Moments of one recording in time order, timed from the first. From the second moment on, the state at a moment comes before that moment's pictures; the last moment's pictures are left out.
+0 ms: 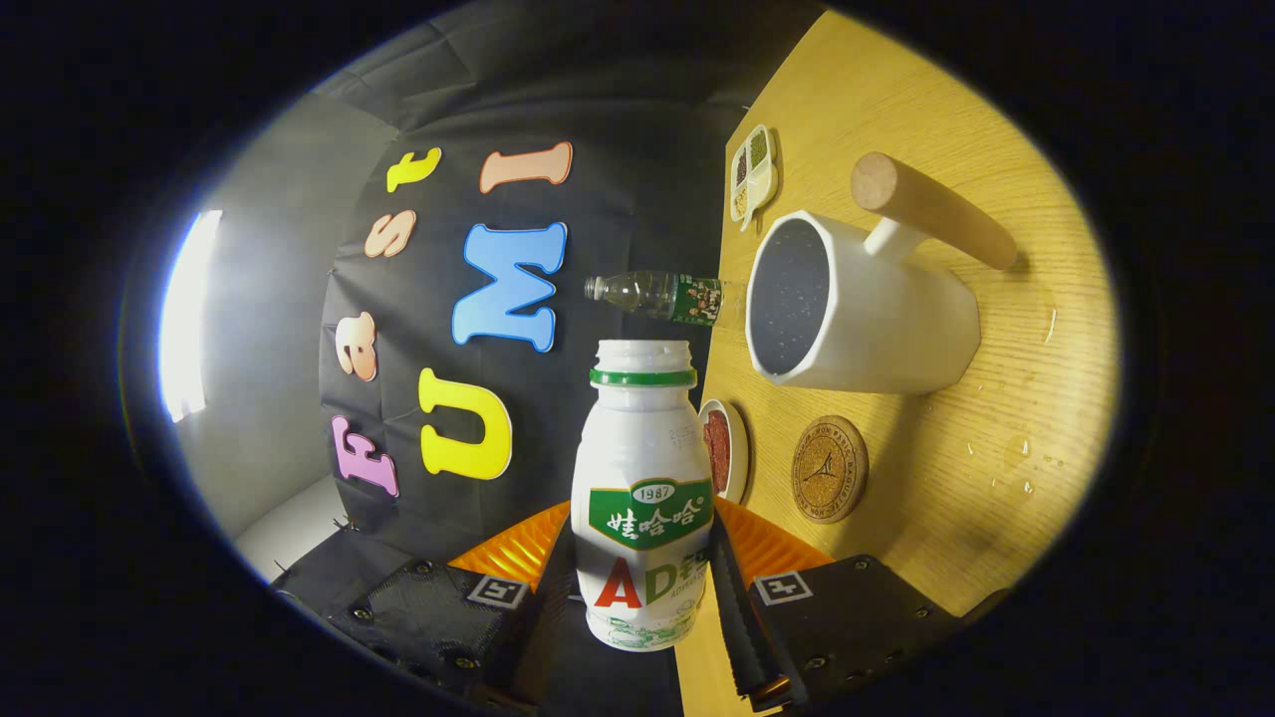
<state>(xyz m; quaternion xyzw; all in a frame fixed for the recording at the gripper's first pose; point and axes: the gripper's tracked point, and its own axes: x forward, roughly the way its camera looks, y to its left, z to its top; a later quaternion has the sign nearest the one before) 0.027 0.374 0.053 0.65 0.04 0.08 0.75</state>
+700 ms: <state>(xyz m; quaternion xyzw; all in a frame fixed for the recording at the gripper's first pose) 0.031 0.370 0.062 0.73 0.01 0.09 0.68</state>
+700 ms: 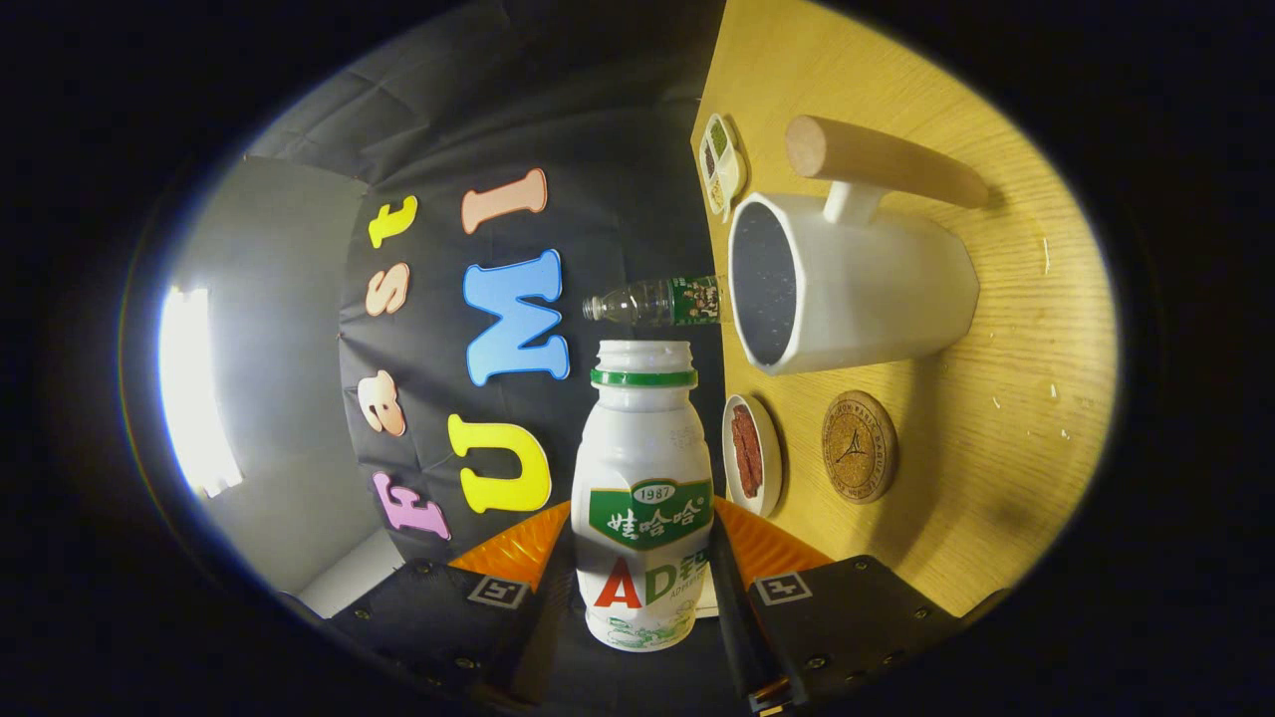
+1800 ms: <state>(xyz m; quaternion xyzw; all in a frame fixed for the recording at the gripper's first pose) 0.033 0.367 0.073 0.75 0.01 0.09 0.66</state>
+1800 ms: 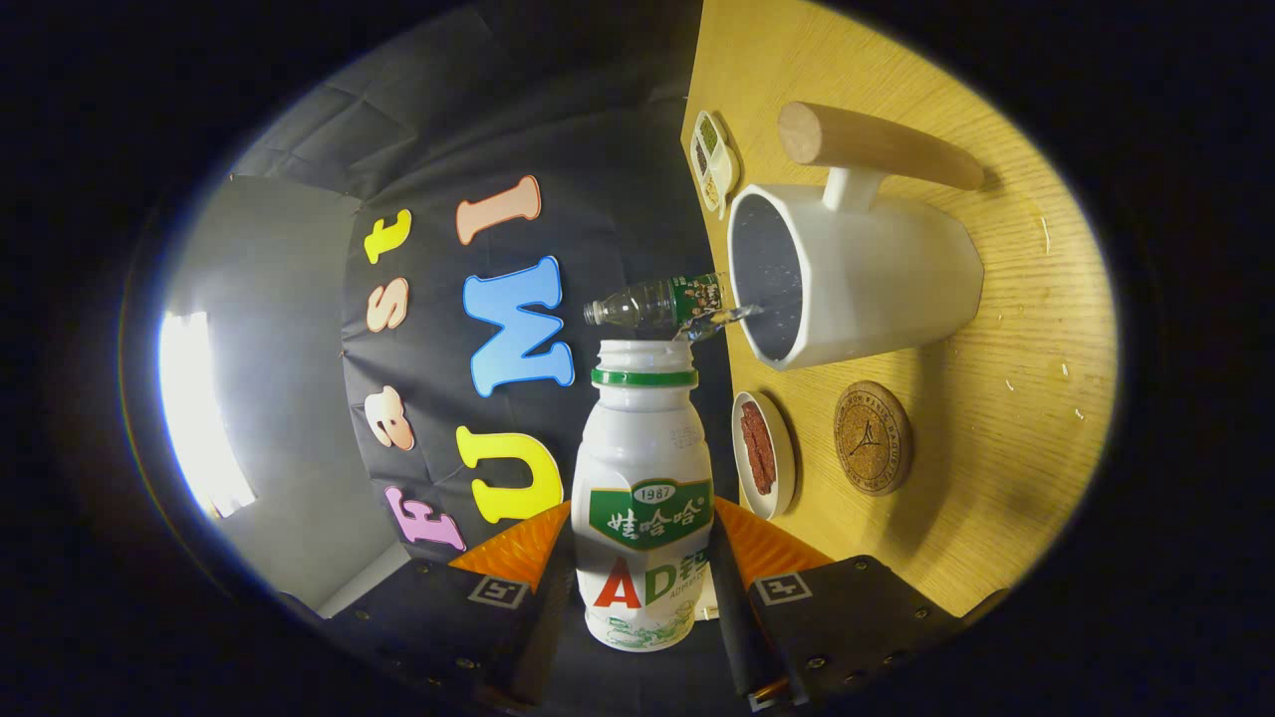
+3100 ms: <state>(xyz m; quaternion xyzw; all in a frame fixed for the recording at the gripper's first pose) 0.030 0.360 0.077 0.79 -0.01 0.11 0.60</state>
